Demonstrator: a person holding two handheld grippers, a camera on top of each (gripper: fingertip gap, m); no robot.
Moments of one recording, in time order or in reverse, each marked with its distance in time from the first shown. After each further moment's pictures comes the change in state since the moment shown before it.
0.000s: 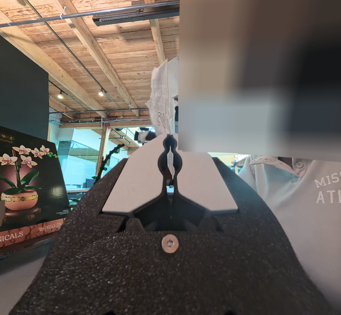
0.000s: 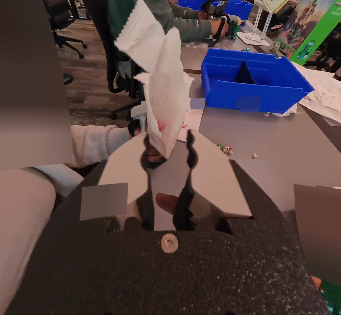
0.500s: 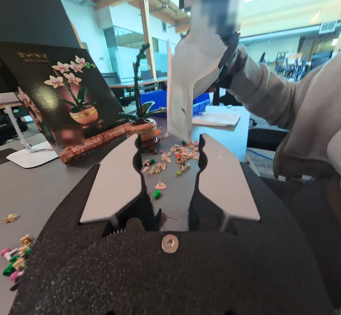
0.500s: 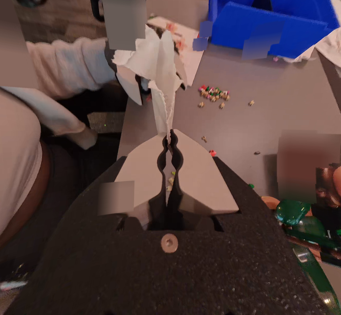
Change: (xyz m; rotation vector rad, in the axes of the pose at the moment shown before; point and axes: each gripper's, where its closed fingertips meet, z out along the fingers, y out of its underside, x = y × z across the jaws) left arm -0.033 0.077 -0.021 -0.749 -0.270 0.259; right arm 0.014 0.064 -0.040 -0.317 -0.009 -0.066
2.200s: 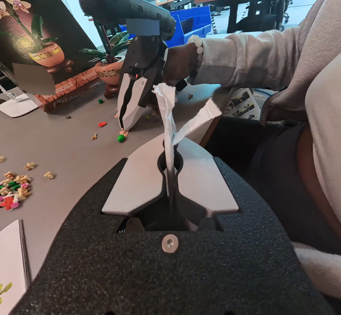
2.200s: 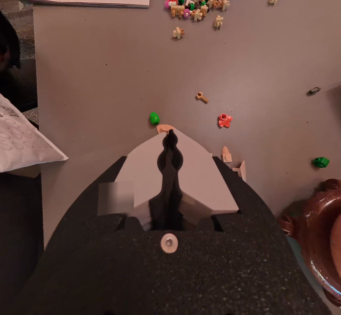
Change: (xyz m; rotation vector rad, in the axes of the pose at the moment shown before) left arm 0.066 0.060 -0.030 -0.376 -0.051 0.080; right arm 0.030 0.100 0.106 -0.144 0.123 0.287
